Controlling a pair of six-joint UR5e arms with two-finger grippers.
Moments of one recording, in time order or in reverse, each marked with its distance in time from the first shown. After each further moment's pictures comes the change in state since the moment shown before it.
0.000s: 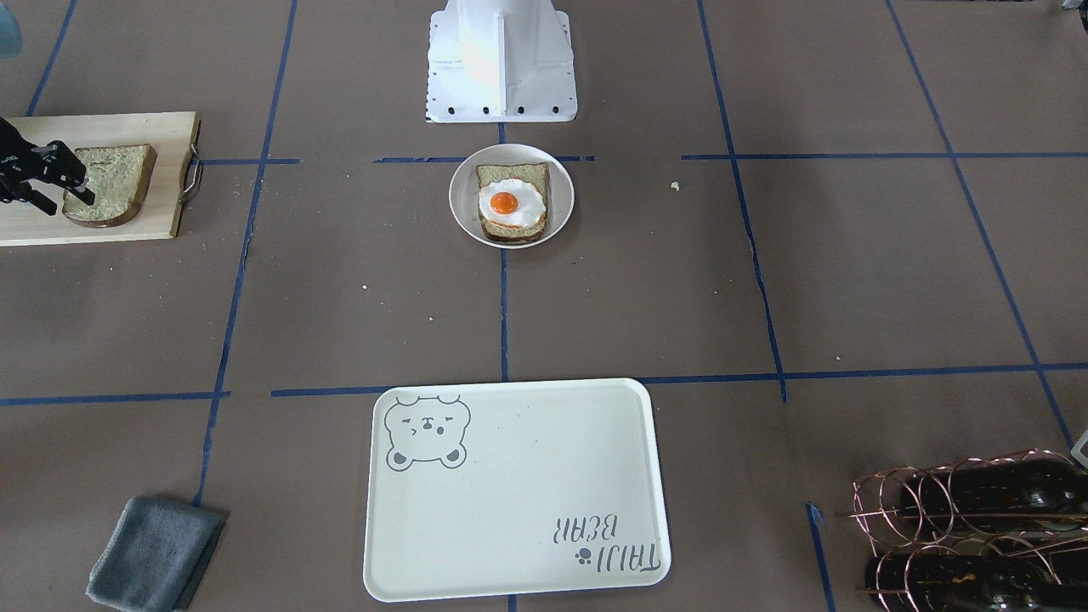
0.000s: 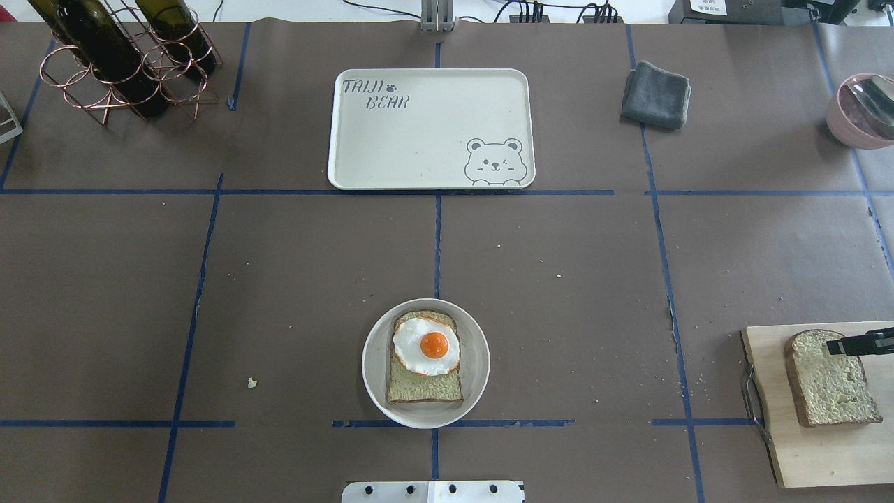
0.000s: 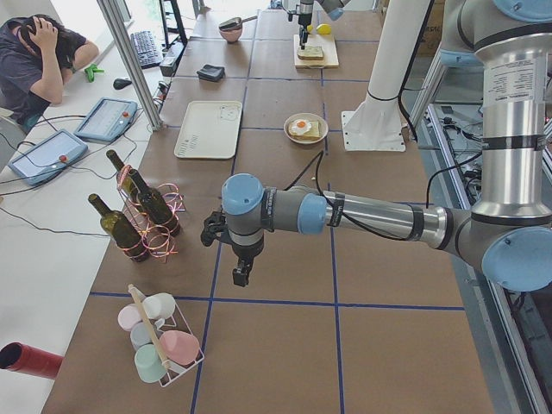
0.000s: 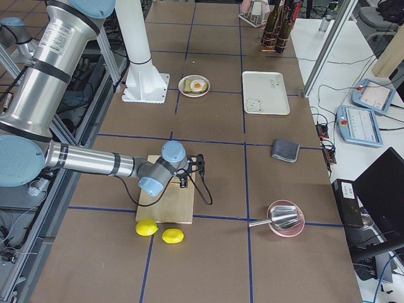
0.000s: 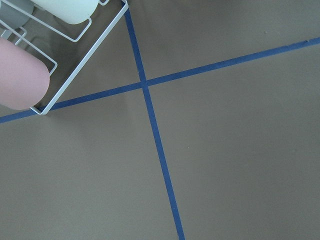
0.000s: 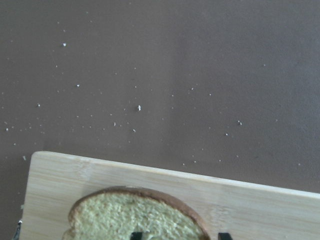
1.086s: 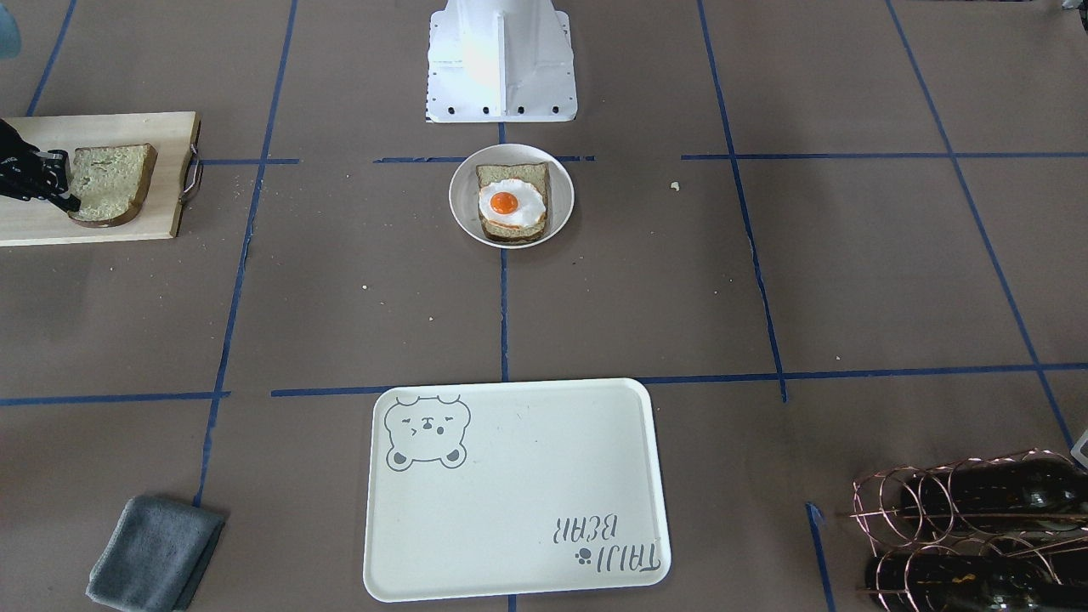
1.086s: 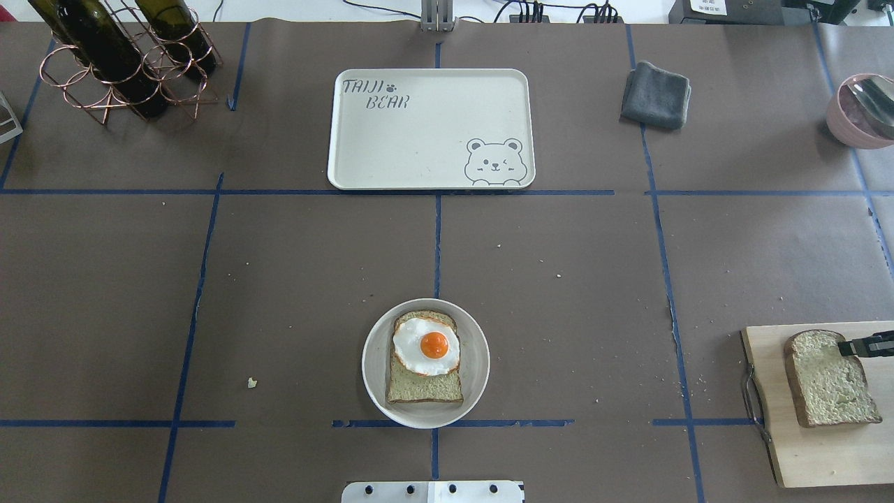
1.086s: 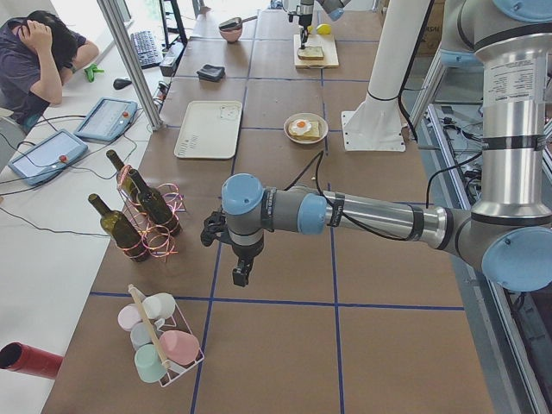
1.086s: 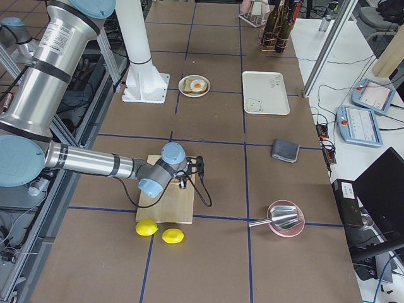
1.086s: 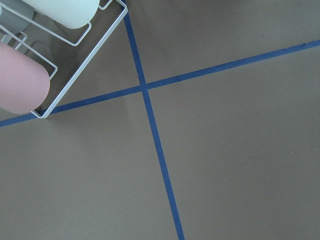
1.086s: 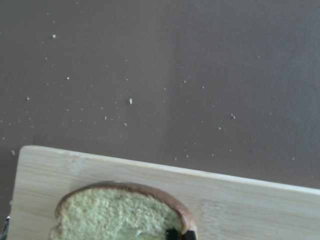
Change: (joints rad) left arm 0.000 0.000 0.000 0.000 0.000 0.000; right arm -0.004 -0.001 -0.012 0.002 0.001 -0.010
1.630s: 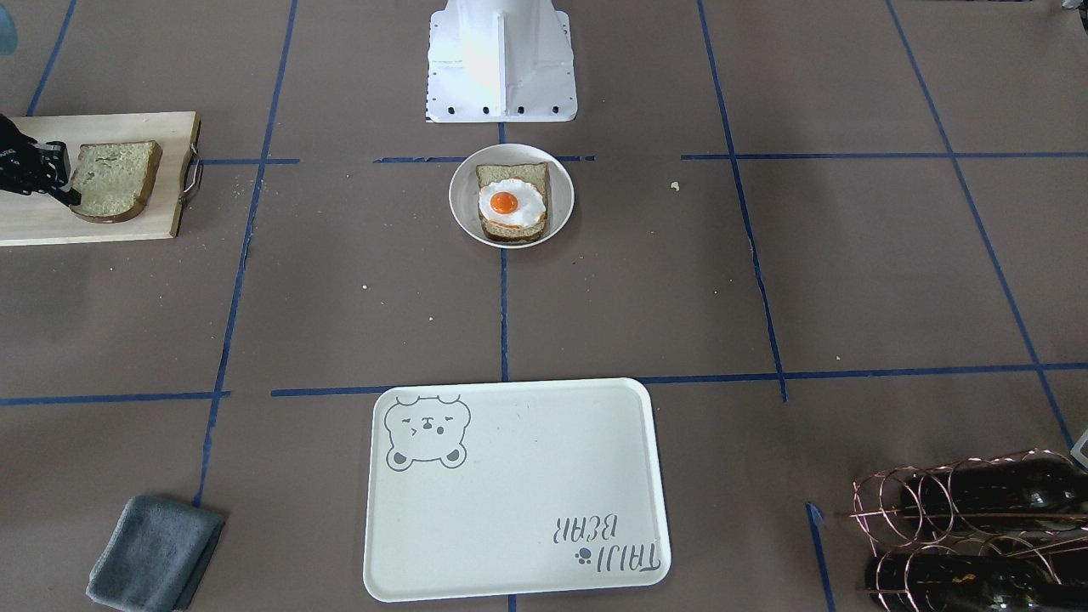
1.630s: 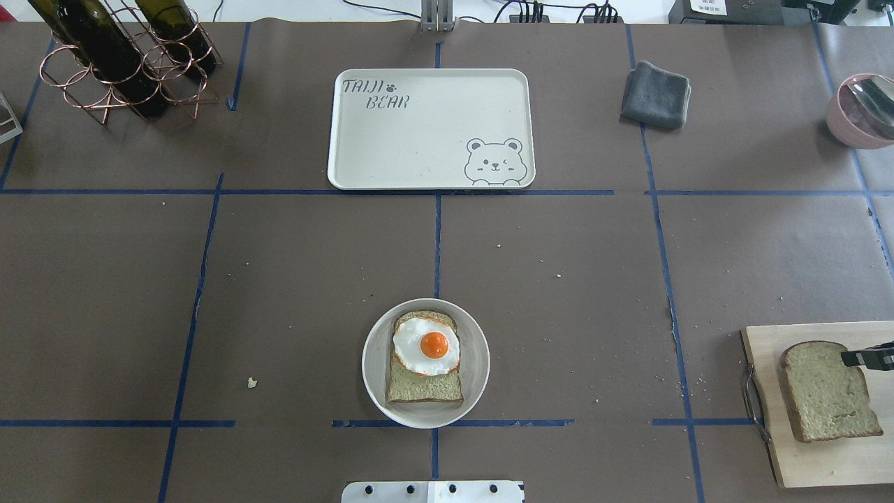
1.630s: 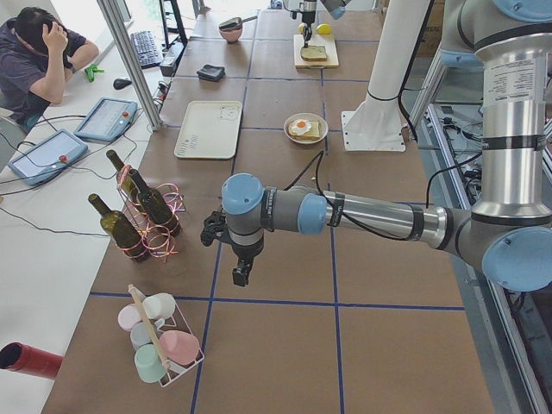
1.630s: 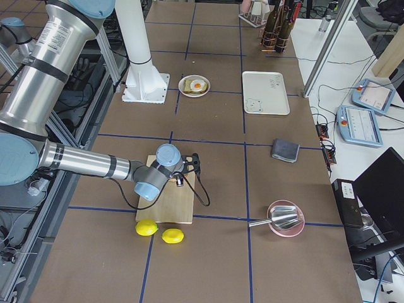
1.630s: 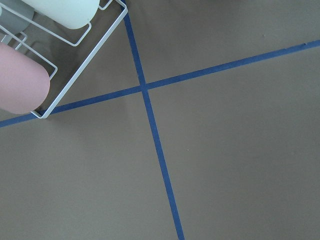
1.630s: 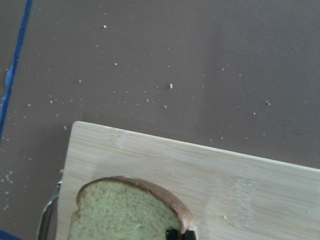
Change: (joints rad) left arm 0.000 0.000 -0.001 0.000 0.000 0.000; right arm 0.026 -0.030 0.000 0.139 0.094 0.000
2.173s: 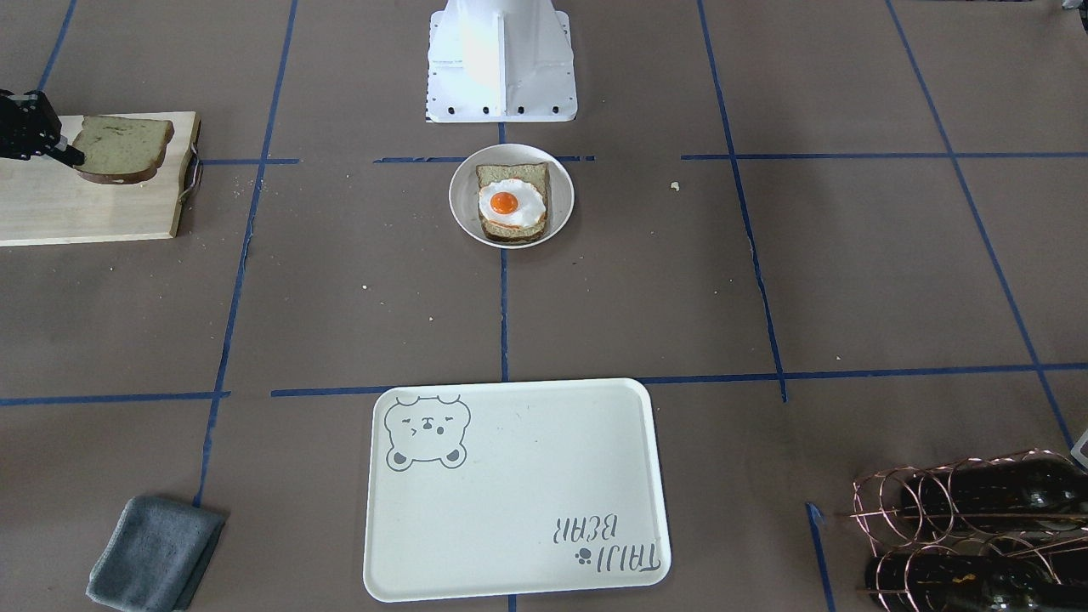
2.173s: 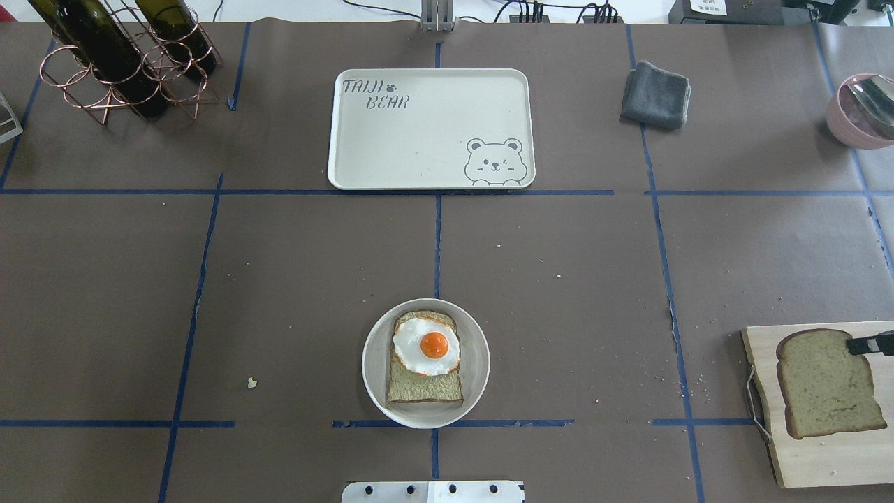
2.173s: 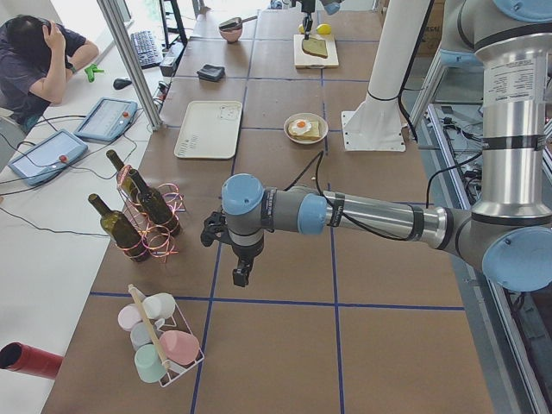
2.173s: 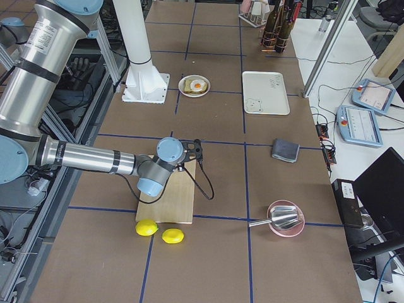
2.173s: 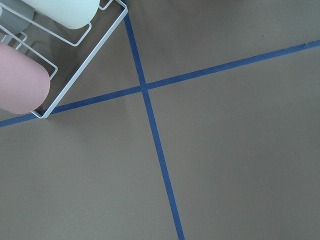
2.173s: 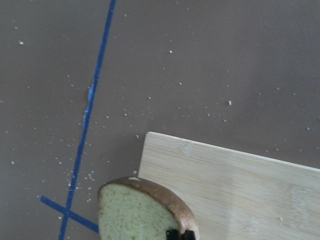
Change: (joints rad) left arm 0.000 0.001 0.002 0.001 0.001 0.000; right arm 0.155 0.047 0.078 0.029 0.242 0.066
